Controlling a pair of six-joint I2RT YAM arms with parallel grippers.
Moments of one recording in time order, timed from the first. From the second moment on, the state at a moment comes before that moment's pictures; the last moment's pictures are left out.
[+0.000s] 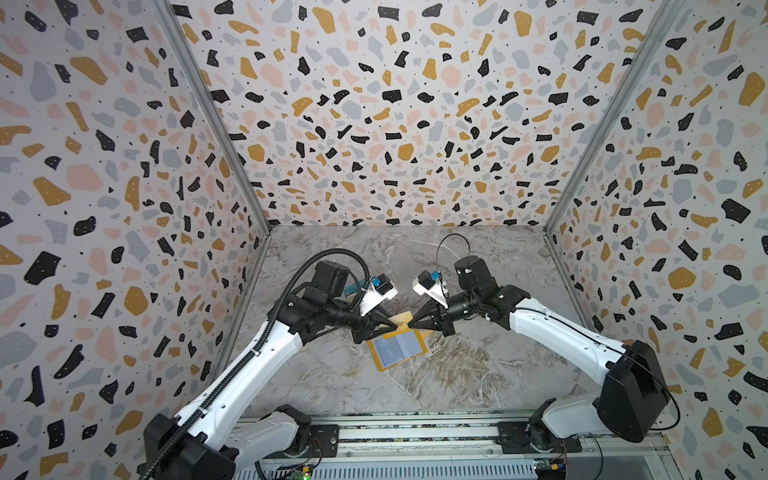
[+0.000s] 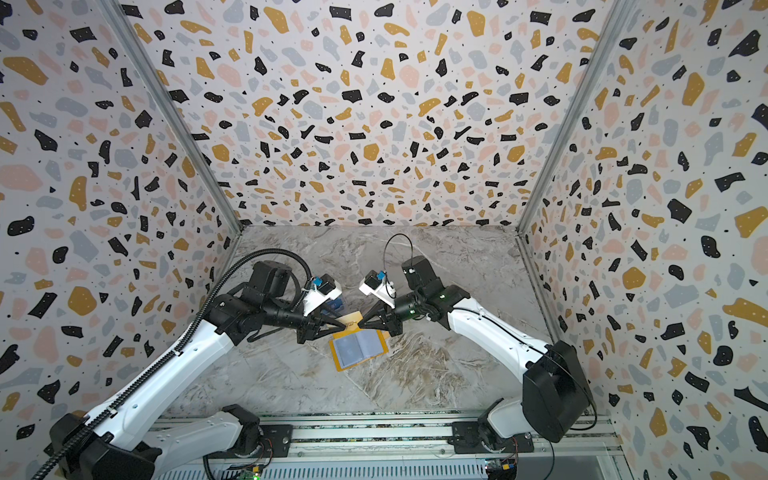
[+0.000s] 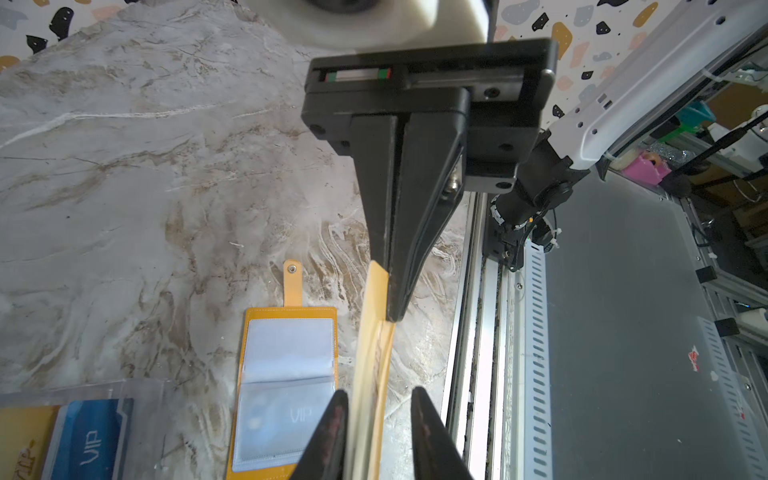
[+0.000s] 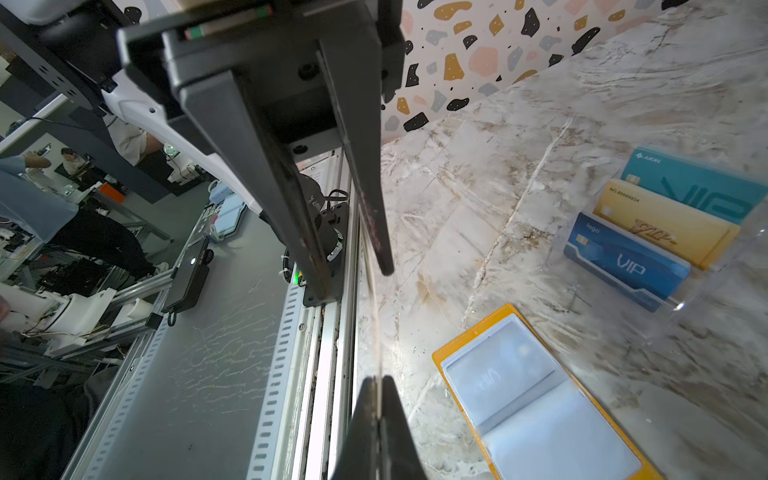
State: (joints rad) left arm -0.48 1.13 1.06 -0.78 0.79 0.38; right arm 0.66 1.43 1.08 -0.38 -1.02 -0.20
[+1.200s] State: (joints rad) left arm -0.19 1.39 1.09 -0.65 0.59 0.73; right arm 0.54 1.00 0.69 -0.11 -0.25 0.07
